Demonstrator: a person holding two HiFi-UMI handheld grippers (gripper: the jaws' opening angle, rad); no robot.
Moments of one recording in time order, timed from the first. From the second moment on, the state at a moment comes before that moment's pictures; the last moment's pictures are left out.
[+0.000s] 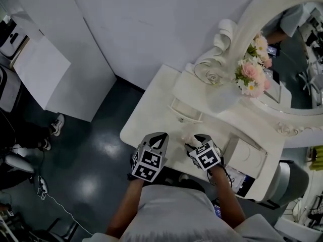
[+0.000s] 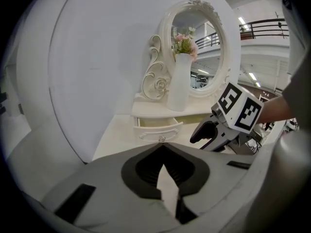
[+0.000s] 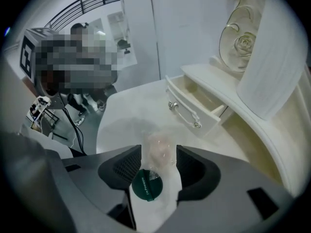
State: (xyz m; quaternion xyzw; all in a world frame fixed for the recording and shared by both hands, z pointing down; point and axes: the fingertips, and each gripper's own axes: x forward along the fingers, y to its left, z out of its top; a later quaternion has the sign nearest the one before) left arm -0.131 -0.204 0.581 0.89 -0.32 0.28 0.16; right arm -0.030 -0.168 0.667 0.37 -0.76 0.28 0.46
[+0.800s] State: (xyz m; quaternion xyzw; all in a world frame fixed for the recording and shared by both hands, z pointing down) left arm -0.144 -0.221 0.595 0.89 -0.30 0.29 0.17; right arm -0.034 -0.175 0.695 0.39 -0.74 0.27 0.47
